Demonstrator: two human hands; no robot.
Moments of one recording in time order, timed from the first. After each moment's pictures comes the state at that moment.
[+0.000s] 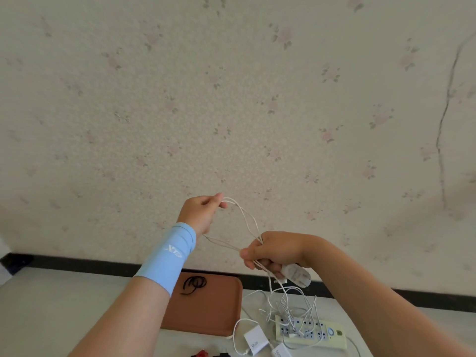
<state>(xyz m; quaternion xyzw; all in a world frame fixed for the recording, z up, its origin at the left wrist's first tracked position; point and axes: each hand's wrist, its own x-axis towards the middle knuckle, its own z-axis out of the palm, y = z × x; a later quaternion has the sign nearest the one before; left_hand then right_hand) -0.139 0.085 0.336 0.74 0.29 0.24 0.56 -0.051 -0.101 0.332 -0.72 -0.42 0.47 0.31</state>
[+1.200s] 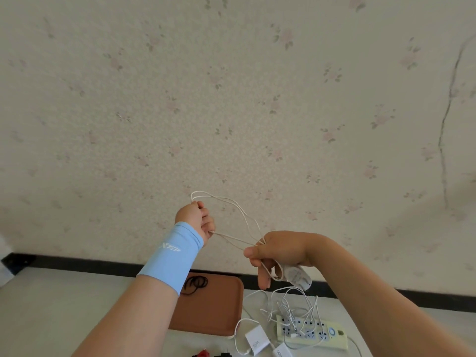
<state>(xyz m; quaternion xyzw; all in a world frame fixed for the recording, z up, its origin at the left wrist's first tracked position) -0.135 0.090 0.332 0.35 0.38 0.23 0.82 -0.043 -0.101 0.328 -0.72 -0.43 0.48 0.27</state>
